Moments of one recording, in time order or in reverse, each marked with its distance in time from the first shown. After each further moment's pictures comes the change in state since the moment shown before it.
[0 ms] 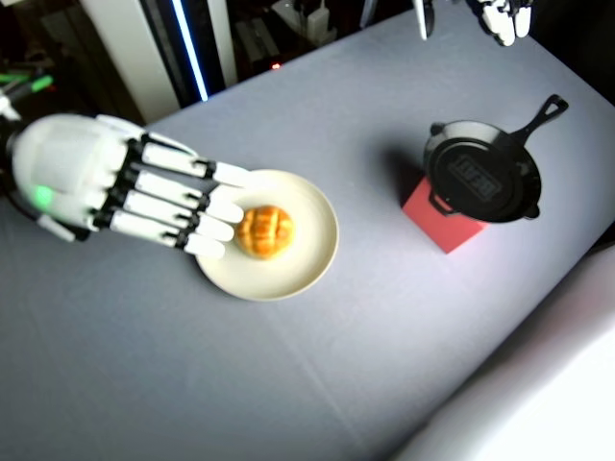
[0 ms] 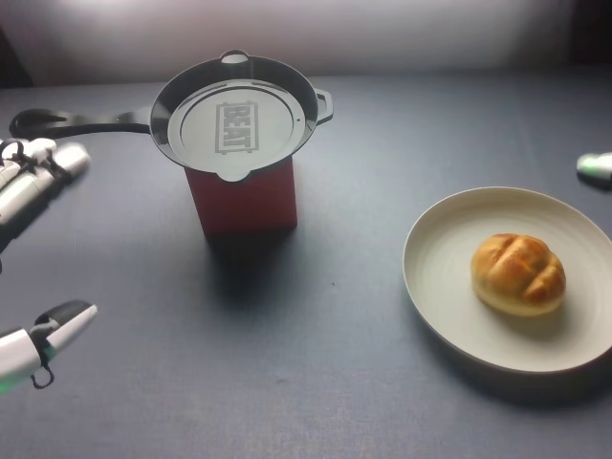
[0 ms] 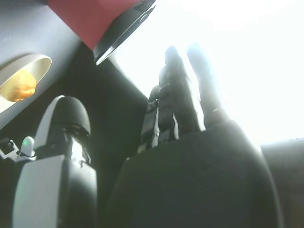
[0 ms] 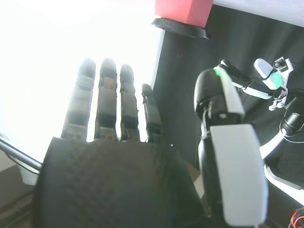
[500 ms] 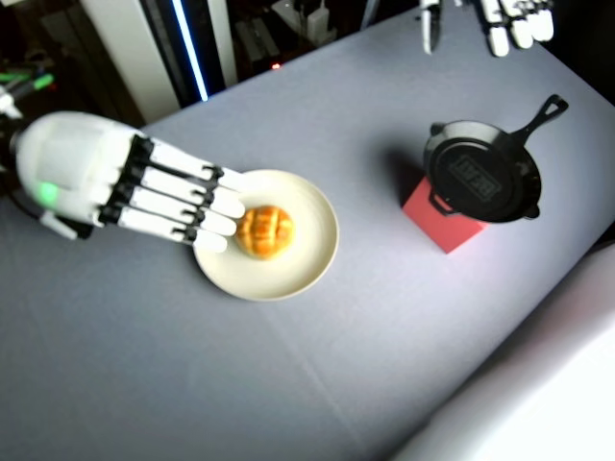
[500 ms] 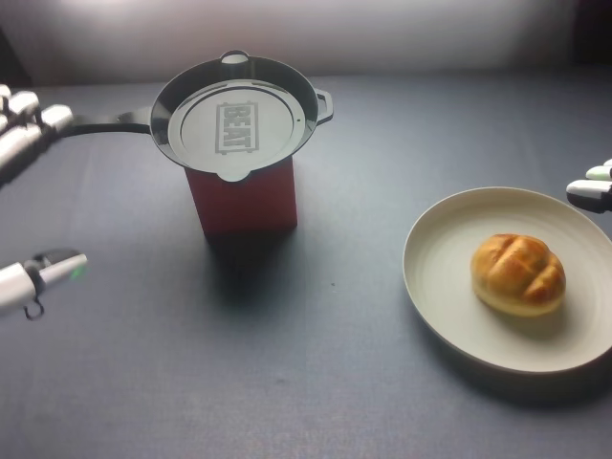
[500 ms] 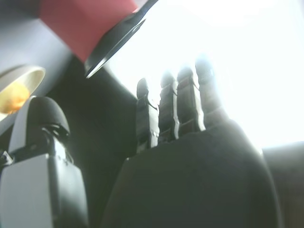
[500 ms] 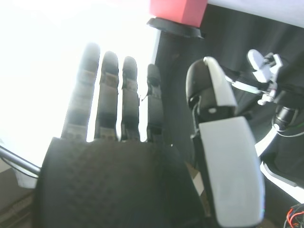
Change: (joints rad) left arm -0.146 -0.039 0.142 -0.068 0.139 -0.001; right arm 0.000 0.000 0.000 -0.027 0.000 0.002
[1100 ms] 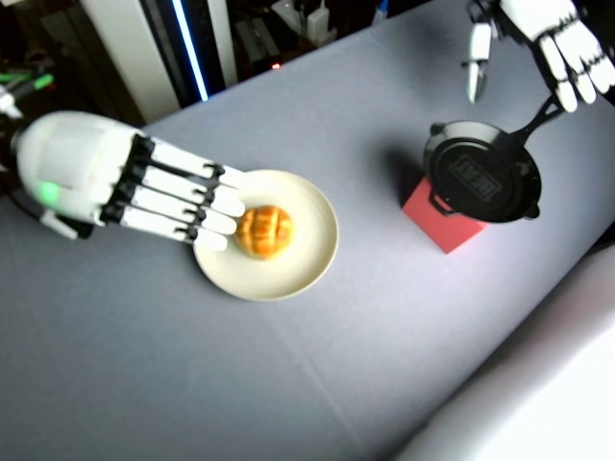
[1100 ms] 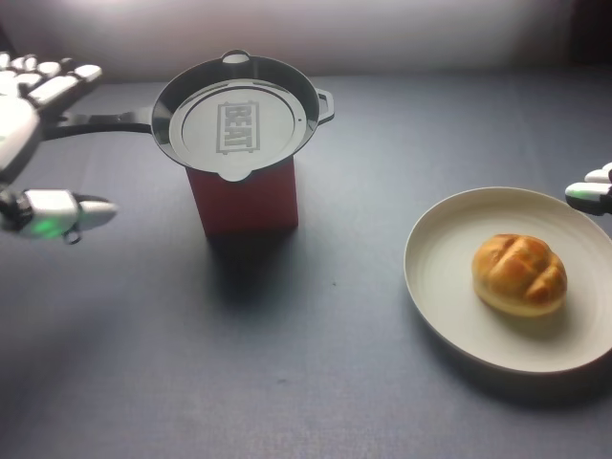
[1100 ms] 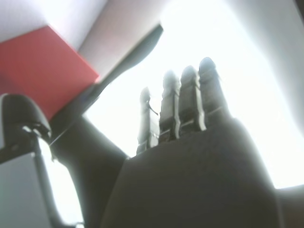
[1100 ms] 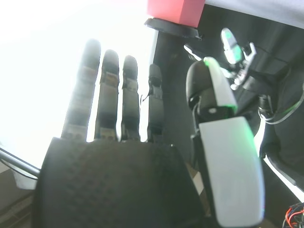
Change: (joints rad) left arm -0.350 -0.174 0.326 -0.142 0.501 0.138; right arm 0.000 0.000 0.000 -0.006 -0.001 0.000
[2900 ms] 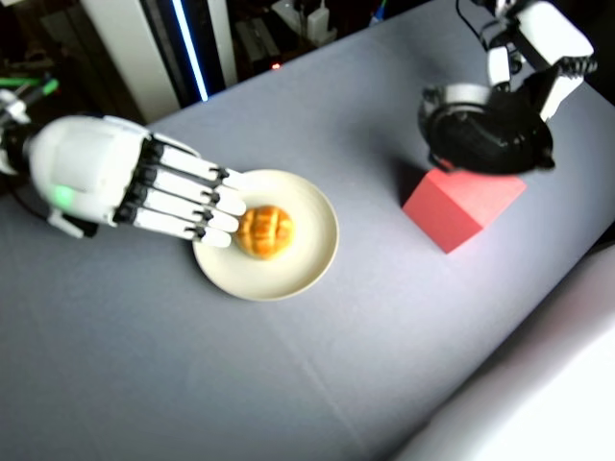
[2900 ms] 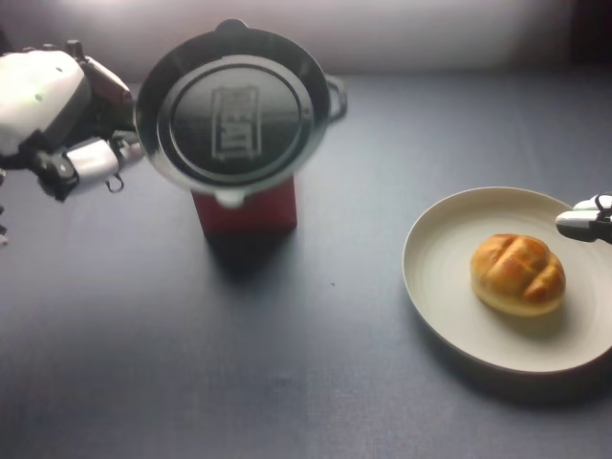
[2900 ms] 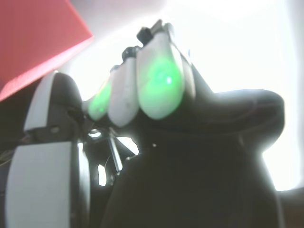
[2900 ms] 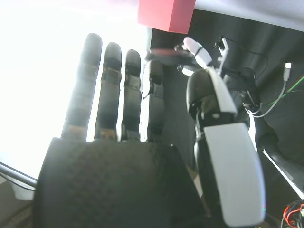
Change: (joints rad) left arm -0.010 -0.006 -0.034 0.251 -0.138 -0.298; right arm -0.004 -0.020 0.018 -0.032 -0.029 0.027
